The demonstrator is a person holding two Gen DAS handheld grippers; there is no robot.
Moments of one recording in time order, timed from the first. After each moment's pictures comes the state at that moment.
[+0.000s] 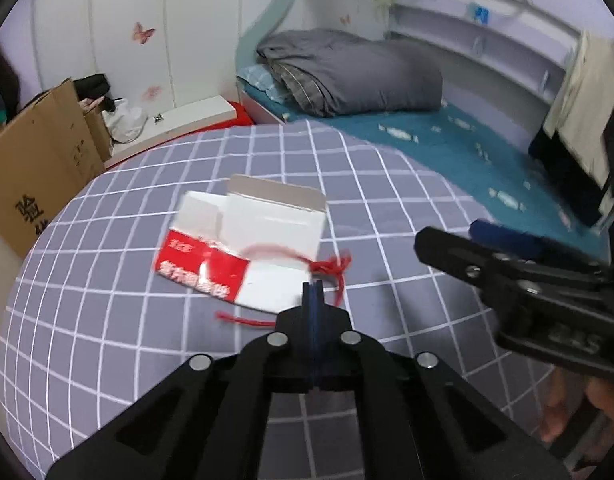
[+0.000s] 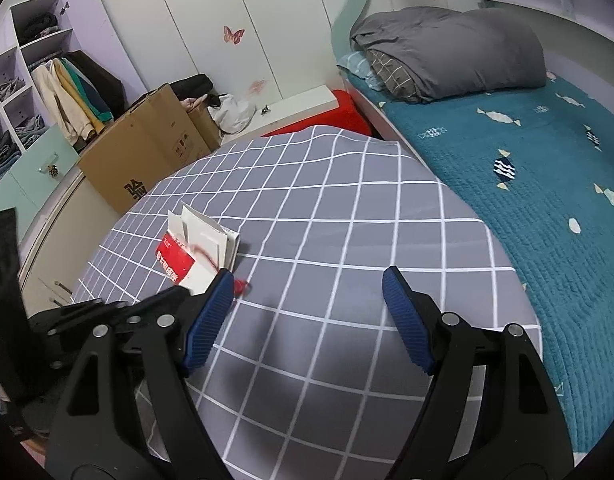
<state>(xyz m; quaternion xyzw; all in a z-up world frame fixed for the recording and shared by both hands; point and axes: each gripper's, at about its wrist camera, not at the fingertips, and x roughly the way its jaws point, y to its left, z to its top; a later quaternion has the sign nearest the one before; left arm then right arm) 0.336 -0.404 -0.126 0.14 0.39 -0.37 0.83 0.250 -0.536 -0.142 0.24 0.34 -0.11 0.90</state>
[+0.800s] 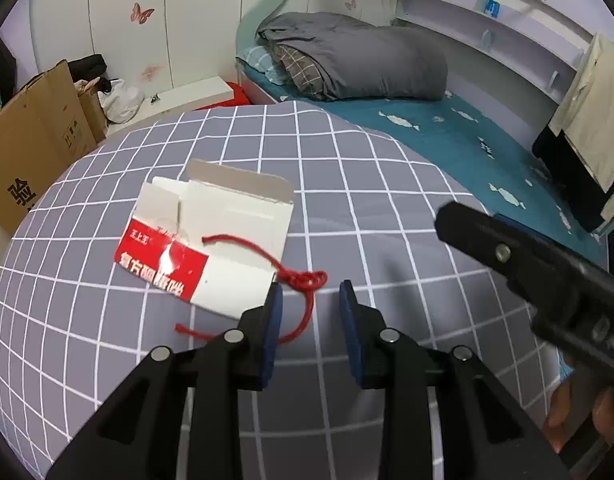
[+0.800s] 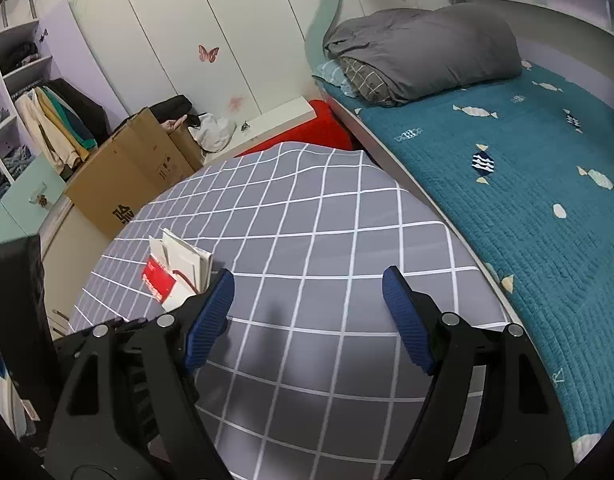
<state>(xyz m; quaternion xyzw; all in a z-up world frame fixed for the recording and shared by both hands) 0.334 -0.440 -0.143 0.15 0.43 -0.36 0.82 0.230 -0.562 -0.142 0.27 0.31 -0.15 0.90</state>
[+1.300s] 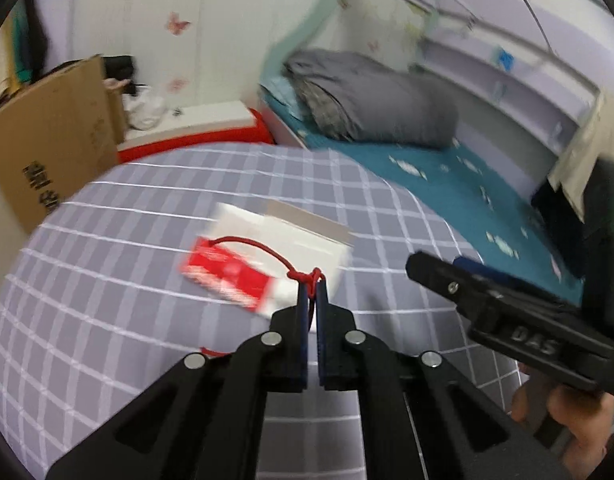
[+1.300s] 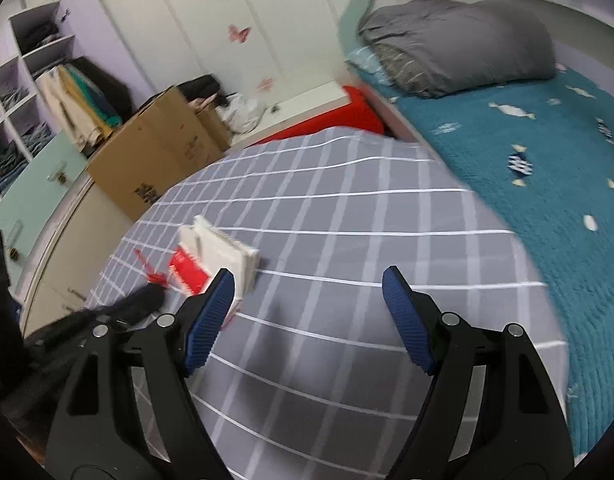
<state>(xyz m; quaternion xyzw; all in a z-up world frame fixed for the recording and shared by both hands) 0.346 -0.377 -0.104 0.06 0.39 -0.34 0.85 0.276 -0.535 -0.143 0.25 0.34 -0.08 0.90</state>
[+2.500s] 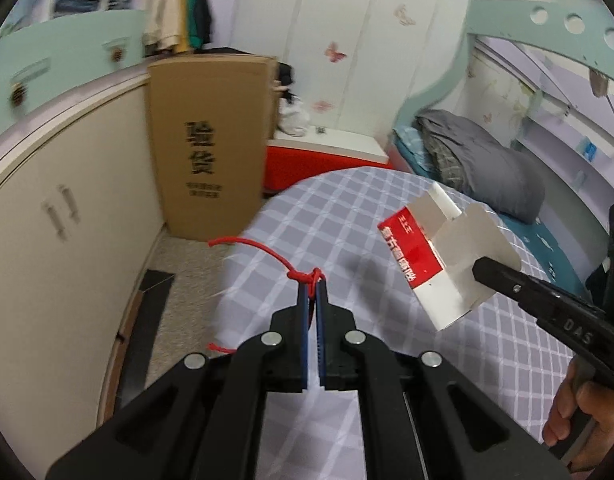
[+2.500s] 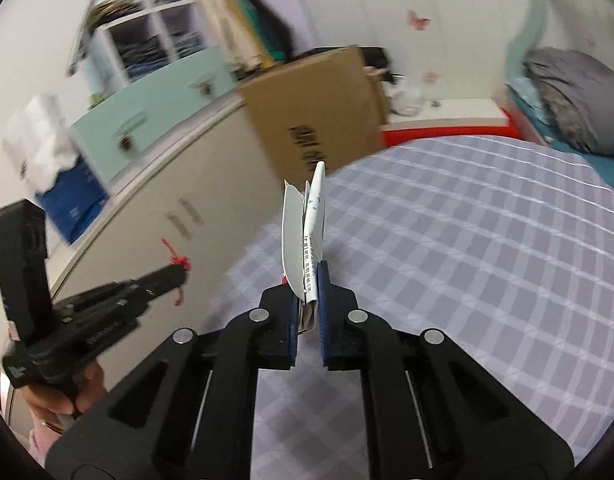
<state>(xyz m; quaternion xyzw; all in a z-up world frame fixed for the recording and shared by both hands) 0.302 -0.077 -0.069 -0.03 0.37 -0.16 0.92 0.263 -0.246 -0.077 0.14 0.32 0.15 0.92</state>
